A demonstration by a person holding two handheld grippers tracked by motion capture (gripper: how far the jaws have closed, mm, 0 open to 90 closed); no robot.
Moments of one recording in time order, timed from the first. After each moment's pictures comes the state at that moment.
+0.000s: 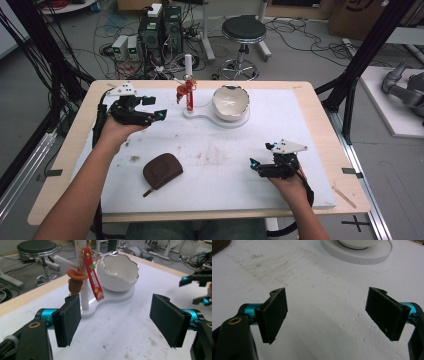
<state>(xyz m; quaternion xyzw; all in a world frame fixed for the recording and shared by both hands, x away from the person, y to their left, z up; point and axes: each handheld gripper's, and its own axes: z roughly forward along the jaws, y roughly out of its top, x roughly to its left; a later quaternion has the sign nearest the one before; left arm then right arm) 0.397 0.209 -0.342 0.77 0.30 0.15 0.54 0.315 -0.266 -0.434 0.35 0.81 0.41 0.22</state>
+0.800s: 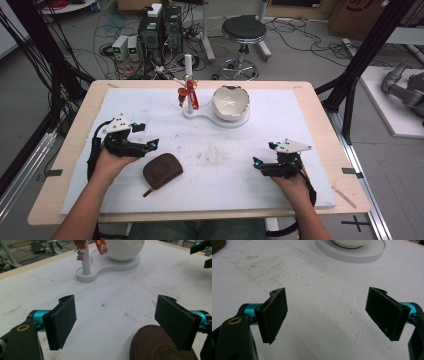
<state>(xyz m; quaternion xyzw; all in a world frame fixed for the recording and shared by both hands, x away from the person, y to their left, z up) 0.346 0.226 -0.402 0.78 0.32 0.17 0.51 0.317 -0.275 -0.434 0.35 0.81 0.41 0.22</state>
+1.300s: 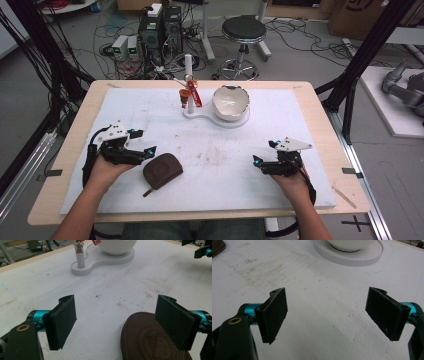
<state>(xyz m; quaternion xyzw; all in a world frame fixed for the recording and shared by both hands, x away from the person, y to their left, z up) 0.326 0.232 -0.406 0.78 0.32 0.17 0.51 0.320 -0.275 -0.432 0.35 0.81 0.42 0.22</state>
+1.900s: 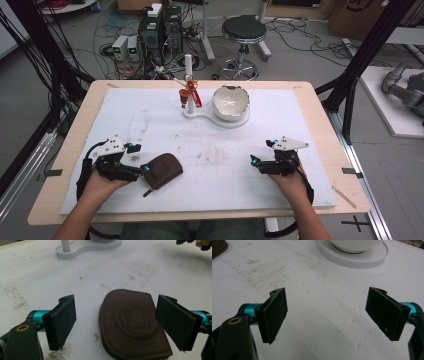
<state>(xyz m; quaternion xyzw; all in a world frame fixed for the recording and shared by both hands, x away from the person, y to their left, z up) 0.291 0.235 -0.419 0.80 0.31 0.14 0.50 0.323 -0.269 -0.433 0.35 0.81 0.42 0.22</state>
